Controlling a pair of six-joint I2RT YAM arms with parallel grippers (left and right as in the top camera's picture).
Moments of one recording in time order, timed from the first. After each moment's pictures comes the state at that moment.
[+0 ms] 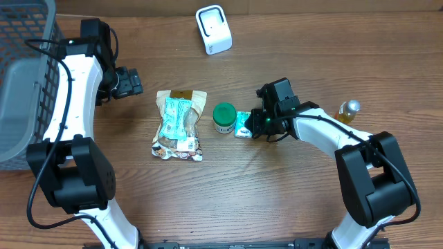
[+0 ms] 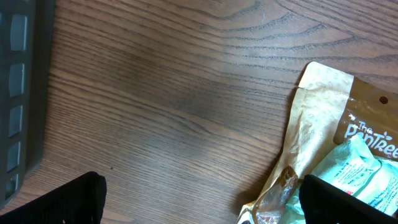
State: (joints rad) left arm 0.10 1.97 1.77 -1.22 -0.08 -0.24; right arm 0.37 1.86 1.04 -0.33 -0.32 0.41
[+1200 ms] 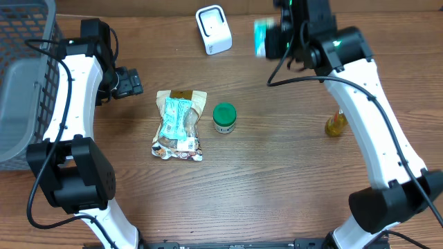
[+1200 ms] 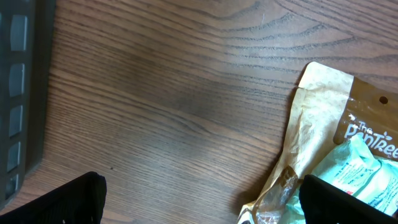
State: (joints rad) left arm 0.10 1.97 1.77 -1.22 -0.08 -0.24; right arm 0.34 1.81 1.99 -0.93 -0.01 0.15
